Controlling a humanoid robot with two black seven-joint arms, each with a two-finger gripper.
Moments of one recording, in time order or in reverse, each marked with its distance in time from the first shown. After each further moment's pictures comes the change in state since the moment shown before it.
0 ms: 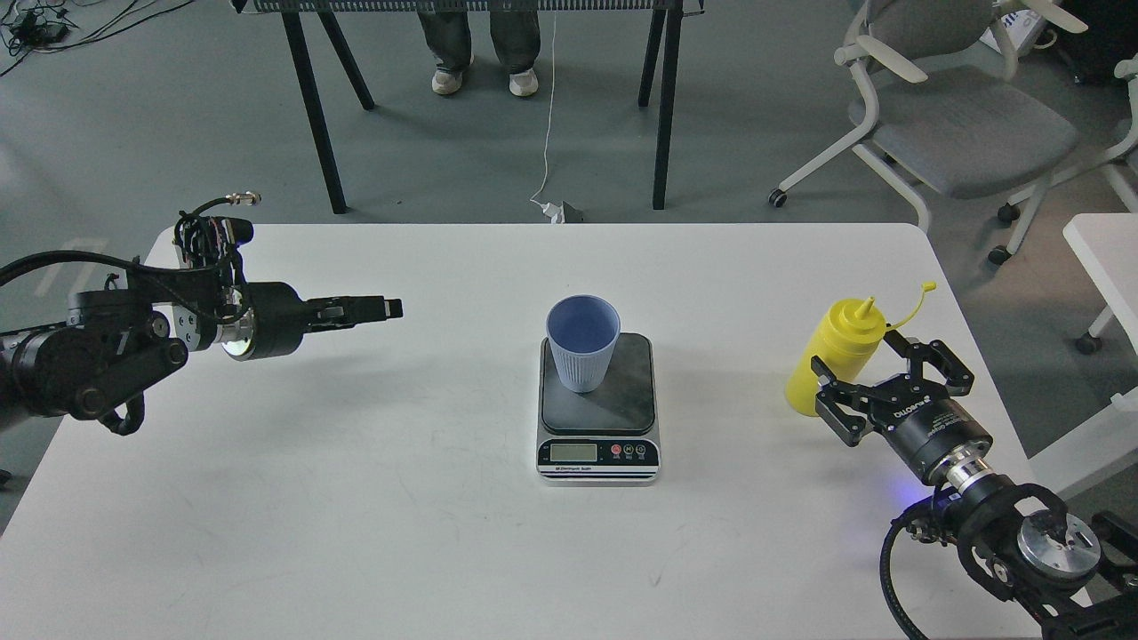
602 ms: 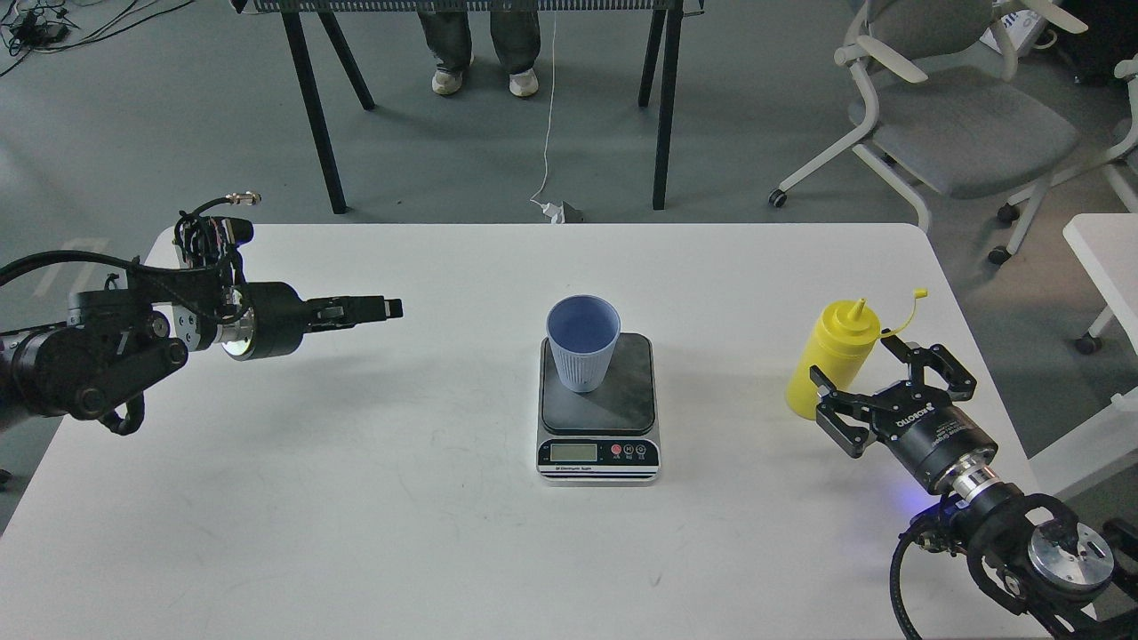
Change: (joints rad) left arm 0.000 0.000 0.000 0.000 0.000 0.000 0.000; right arm -0.049 -0.039 0.003 0.069 -0.031 0.000 0.001
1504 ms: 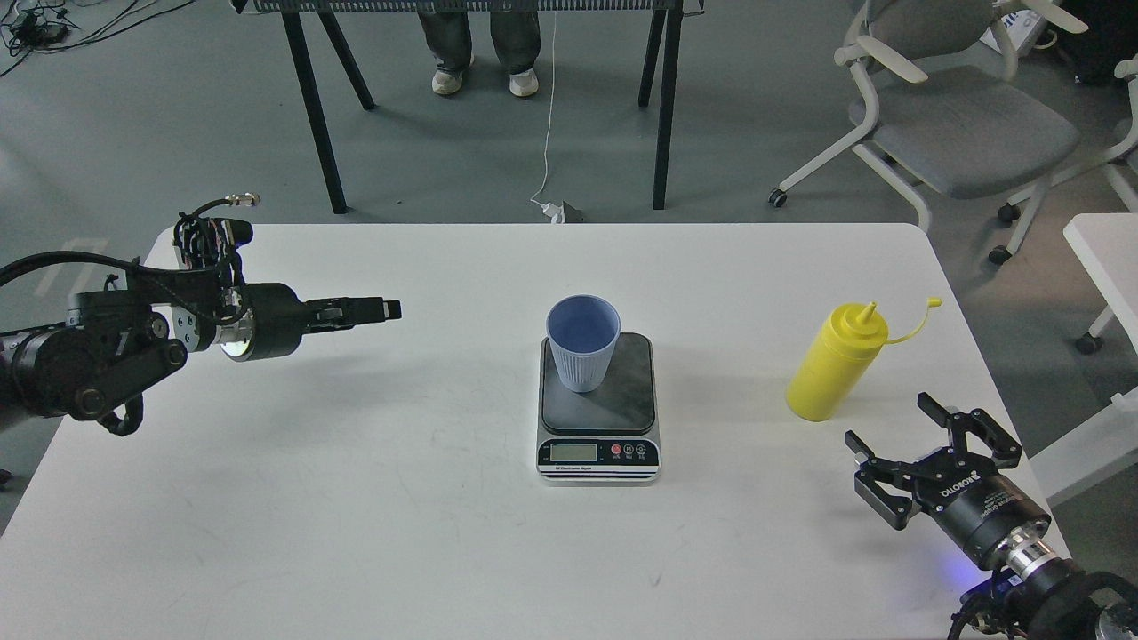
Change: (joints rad) left arm 0.000 0.000 0.006 0.003 0.000 0.001 0.000; right arm -0.272 -0.160 0.075 0.194 -0.003 0.000 0.001
